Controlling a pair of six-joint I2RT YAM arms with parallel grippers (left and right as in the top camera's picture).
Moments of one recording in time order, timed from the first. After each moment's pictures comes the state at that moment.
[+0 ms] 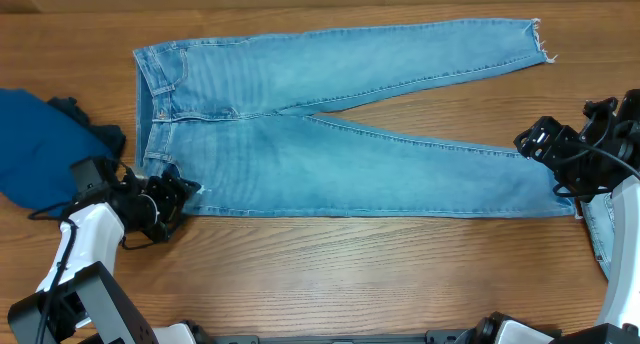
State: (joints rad) left arm 0.47 1.52 0.75 -0.59 0.56 -0.49; right arm -0.42 1.38 1.25 -1.06 -0.32 0.22
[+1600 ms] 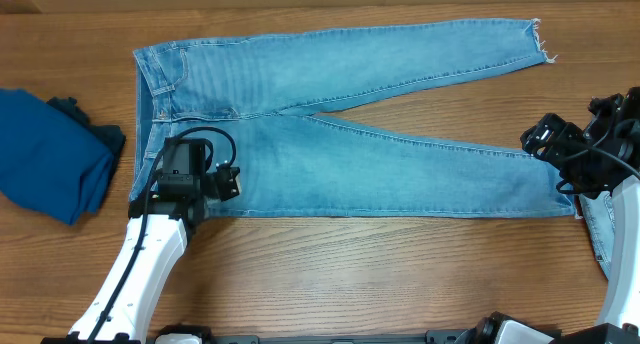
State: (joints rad) left arm -0.06 1.32 0.72 -0.51 -0.37 1.28; right arm -0.42 1.38 1.25 -1.02 -0.27 0.22
